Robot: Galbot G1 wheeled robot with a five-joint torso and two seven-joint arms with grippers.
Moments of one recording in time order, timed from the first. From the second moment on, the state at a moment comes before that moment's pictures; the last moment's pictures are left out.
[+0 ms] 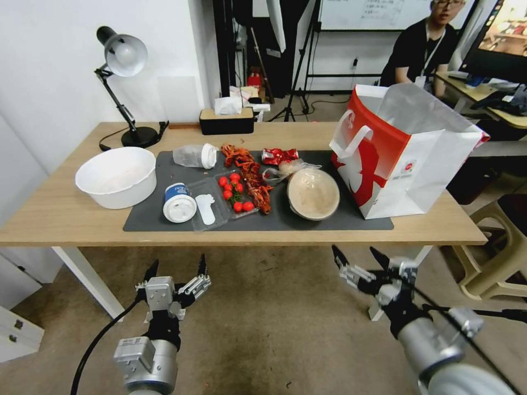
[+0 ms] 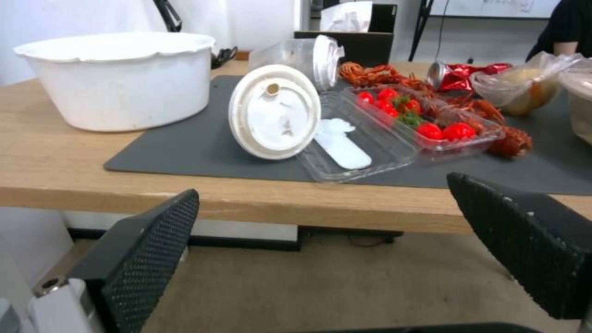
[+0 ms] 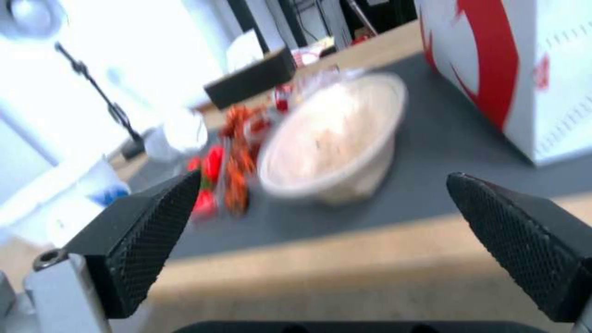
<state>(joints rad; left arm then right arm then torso) 1.84 -1.26 -0.32 -2.36 -0.20 0.04 -0.43 -1.62 1.17 0.58 2.38 0.85 -0.33 0.13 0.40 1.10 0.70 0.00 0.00</state>
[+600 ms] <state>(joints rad) 1.86 -1.28 -0.34 -2.35 -0.19 0.02 -0.43 -1.21 1.11 0.48 2.15 1.13 -0.48 0.44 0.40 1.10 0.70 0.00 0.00</state>
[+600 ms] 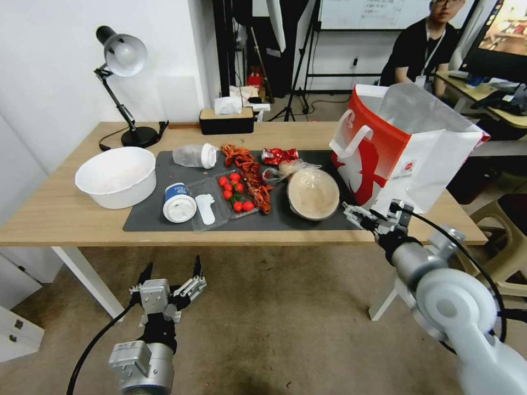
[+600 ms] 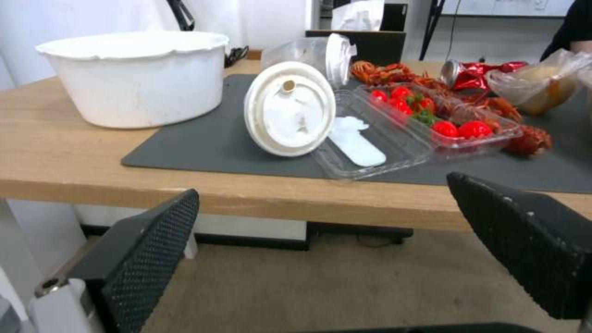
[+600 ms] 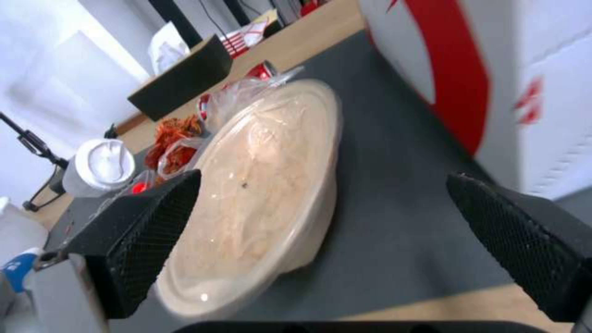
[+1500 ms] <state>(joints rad) 1.89 -1.29 -0.35 -2.36 -0.20 0.01 -0.44 -1.03 1.20 0.36 2.05 1.39 -0.62 0.70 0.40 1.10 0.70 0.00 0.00</state>
